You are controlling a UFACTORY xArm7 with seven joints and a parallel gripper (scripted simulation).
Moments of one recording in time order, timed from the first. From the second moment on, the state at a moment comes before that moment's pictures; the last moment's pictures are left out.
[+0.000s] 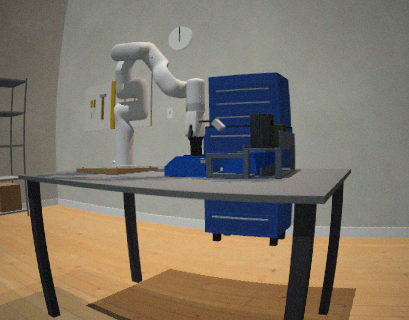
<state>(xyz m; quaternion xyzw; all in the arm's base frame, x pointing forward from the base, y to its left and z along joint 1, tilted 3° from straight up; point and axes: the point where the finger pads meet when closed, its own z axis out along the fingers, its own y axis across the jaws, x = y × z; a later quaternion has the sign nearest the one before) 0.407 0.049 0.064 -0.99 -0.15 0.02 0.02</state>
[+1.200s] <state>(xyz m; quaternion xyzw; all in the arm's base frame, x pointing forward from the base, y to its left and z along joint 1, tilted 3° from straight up) 0.406 0.050 0.031 -0.99 -0.15 0.02 0.02</state>
